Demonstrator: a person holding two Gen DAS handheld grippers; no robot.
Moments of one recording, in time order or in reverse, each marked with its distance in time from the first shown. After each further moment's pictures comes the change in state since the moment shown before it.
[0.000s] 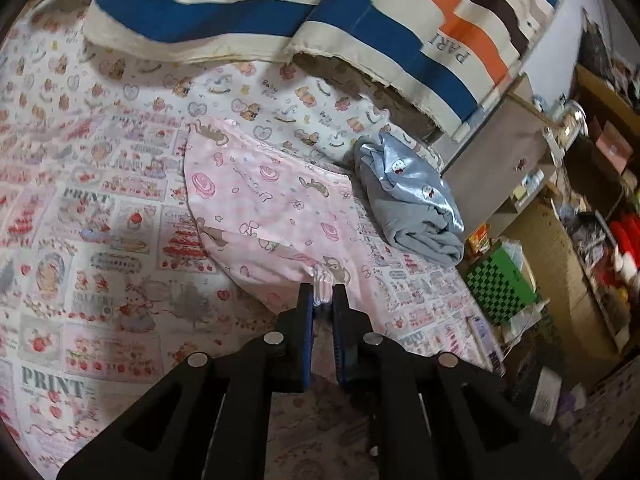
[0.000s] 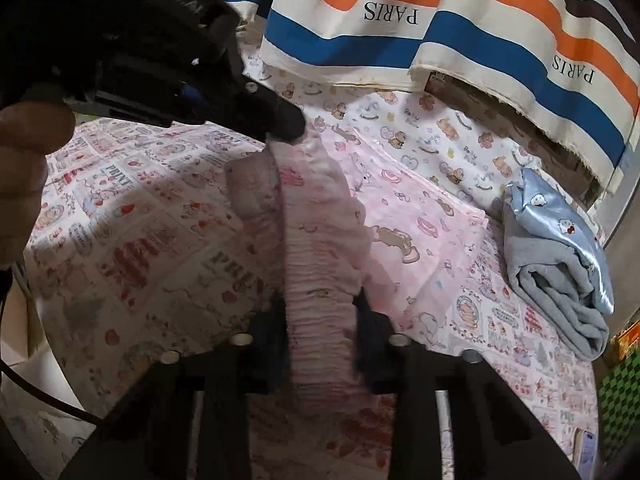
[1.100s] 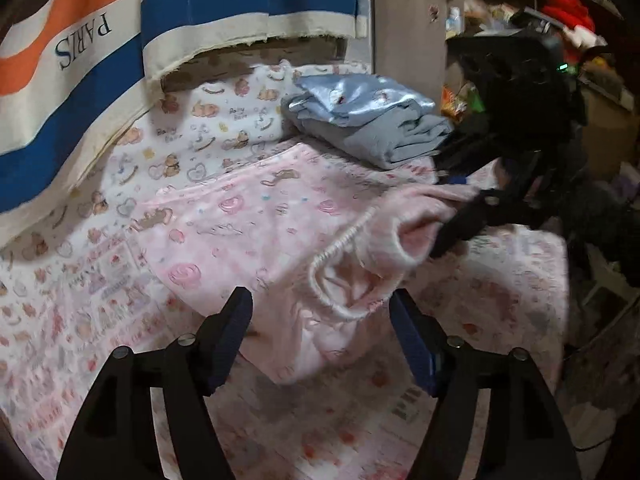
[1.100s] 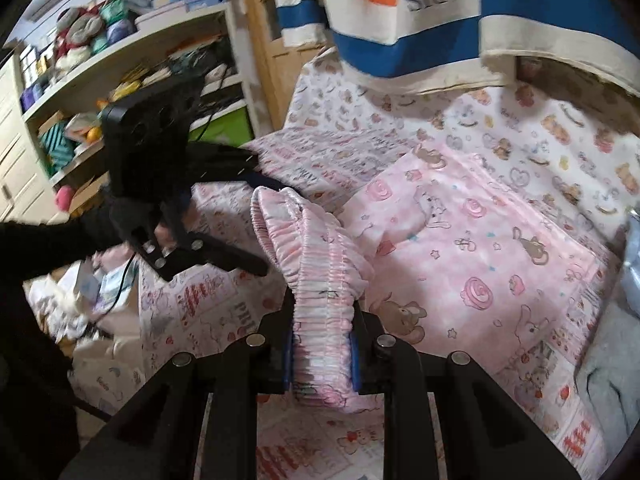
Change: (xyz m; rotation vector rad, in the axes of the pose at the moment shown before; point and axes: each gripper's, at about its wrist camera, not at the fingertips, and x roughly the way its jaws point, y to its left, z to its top) left arm 0.054 -0.002 0.017 0.724 0.139 0.035; right arm 0.041 -0.116 0.060 -0.052 0.028 0.684
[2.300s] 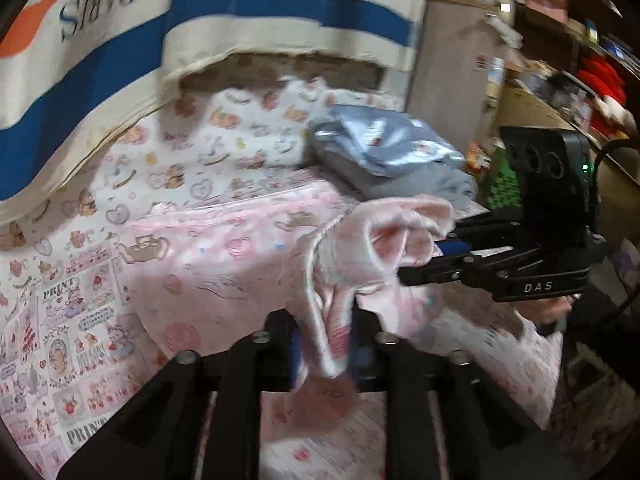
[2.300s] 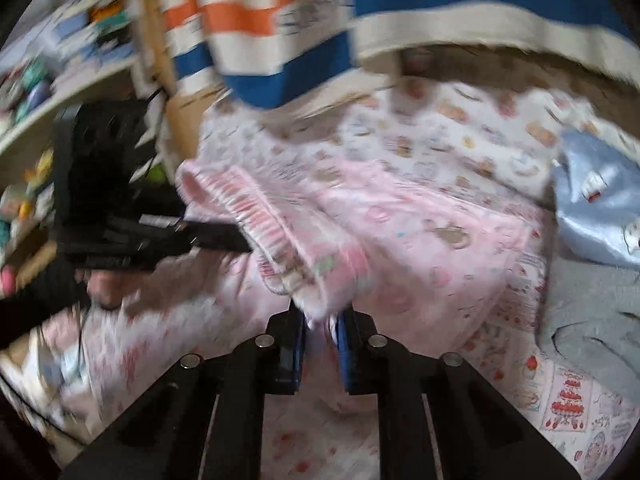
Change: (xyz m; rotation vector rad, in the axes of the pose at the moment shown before) left arm 0.035 0.049 0.047 -0.209 -0.045 -0.069; right arm -0.006 -0.064 -0.005 0.368 -0.146 -0.287
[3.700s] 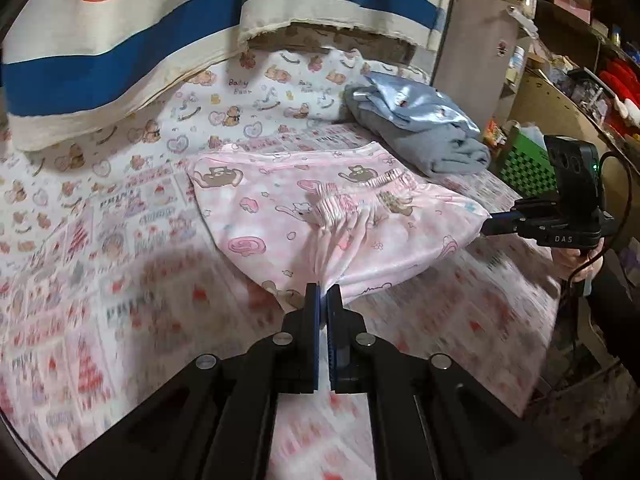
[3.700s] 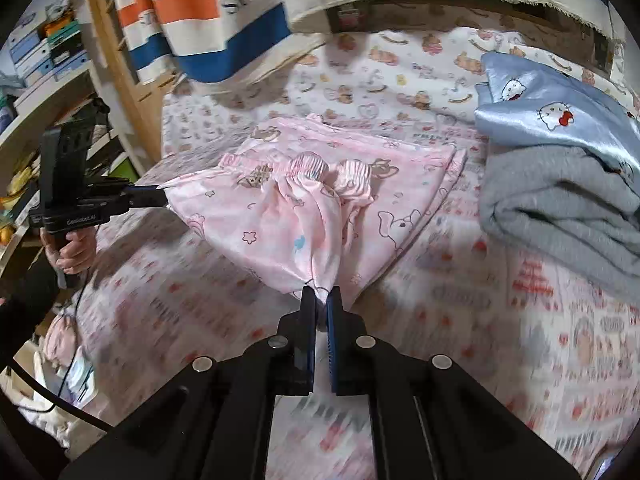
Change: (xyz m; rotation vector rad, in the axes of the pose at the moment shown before) left arm -0.079 0.004 -0.066 -0.068 0.100 0.074; right arm -0.062 0.005 -0.068 0.034 0.093 -0.060
